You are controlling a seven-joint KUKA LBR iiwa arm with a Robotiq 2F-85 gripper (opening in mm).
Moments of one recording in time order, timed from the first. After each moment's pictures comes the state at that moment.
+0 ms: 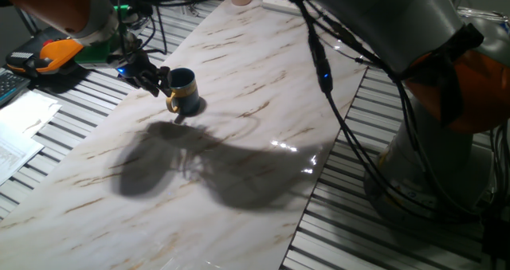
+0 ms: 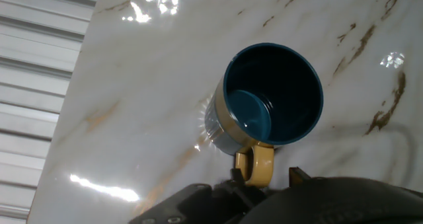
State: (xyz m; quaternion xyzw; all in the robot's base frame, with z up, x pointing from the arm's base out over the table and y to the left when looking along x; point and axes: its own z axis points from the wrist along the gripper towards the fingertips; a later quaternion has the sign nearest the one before) arm 0.626 0.071 0.124 0.61 0.78 -0.16 0.06
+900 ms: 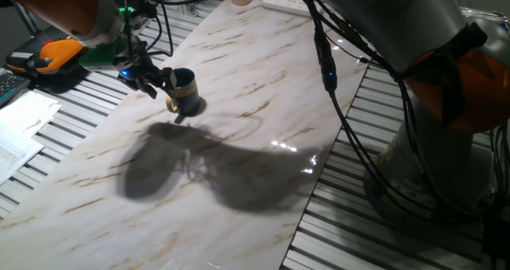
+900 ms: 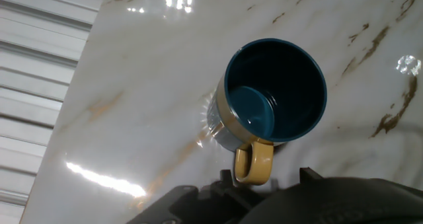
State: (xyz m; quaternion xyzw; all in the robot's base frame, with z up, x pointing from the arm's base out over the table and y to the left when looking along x) arm 0.623 0.072 0.120 0.60 0.78 -0.16 0.06
